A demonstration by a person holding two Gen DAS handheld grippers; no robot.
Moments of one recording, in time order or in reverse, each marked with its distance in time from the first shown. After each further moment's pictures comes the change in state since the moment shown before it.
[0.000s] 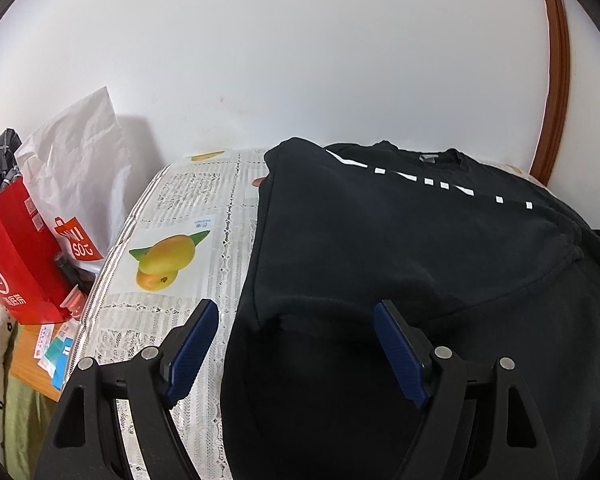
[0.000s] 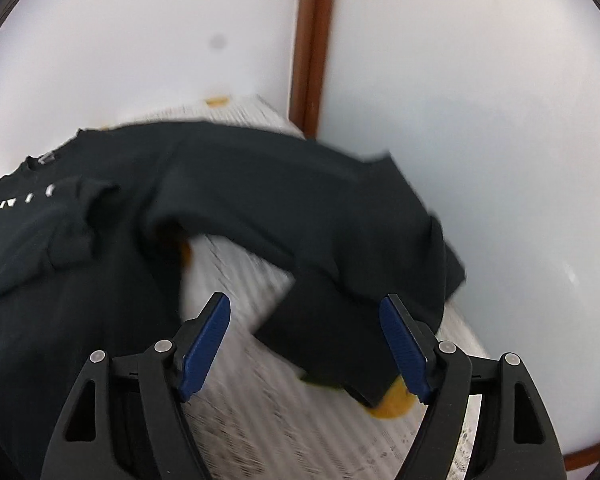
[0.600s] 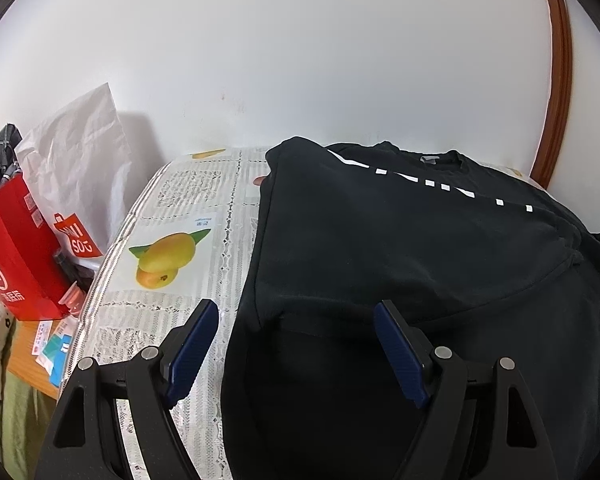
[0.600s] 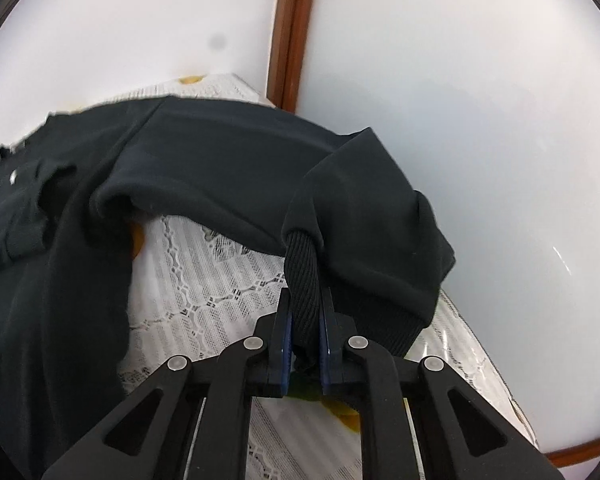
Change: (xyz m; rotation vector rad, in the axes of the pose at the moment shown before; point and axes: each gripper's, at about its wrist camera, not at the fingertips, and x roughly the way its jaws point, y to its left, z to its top) left arm 0.000 0.002 0.000 -0.015 0.007 0.003; right arm 0.012 -0.005 -0.001 0.007 0.024 -0.088
